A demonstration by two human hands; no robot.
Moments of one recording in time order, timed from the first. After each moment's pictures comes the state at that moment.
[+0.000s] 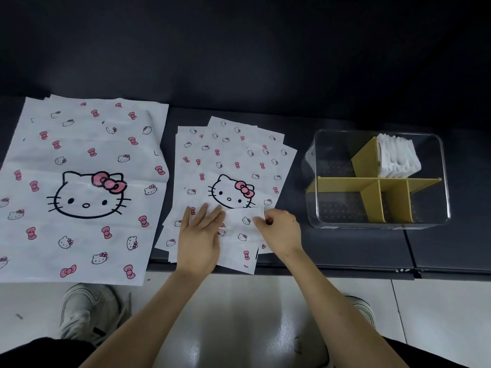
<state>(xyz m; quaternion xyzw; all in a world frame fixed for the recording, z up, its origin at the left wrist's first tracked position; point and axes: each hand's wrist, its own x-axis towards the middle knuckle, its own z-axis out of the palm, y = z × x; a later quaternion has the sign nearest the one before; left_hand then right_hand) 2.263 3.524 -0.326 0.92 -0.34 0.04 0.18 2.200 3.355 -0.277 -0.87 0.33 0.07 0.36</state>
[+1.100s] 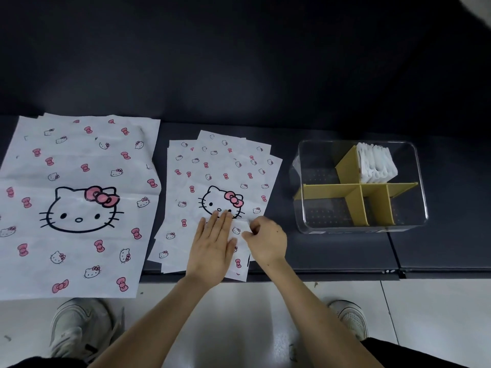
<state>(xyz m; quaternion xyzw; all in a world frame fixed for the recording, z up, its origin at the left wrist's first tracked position) 2.249 3.498 -0.331 0.90 -0.38 -0.06 0.17 2.200 3.368 -0.280 -0.86 0.36 0.06 0.35</state>
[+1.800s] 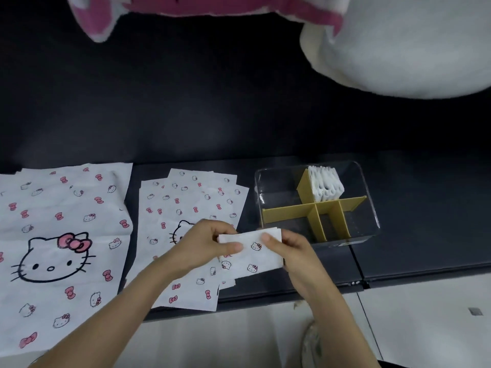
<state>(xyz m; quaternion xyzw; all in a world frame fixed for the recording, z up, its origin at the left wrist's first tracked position) 2.260 3.430 -0.168 0.73 -0.28 -0.42 0.46 2.124 3.294 -0.177 -0.55 0.34 -0.05 0.76</state>
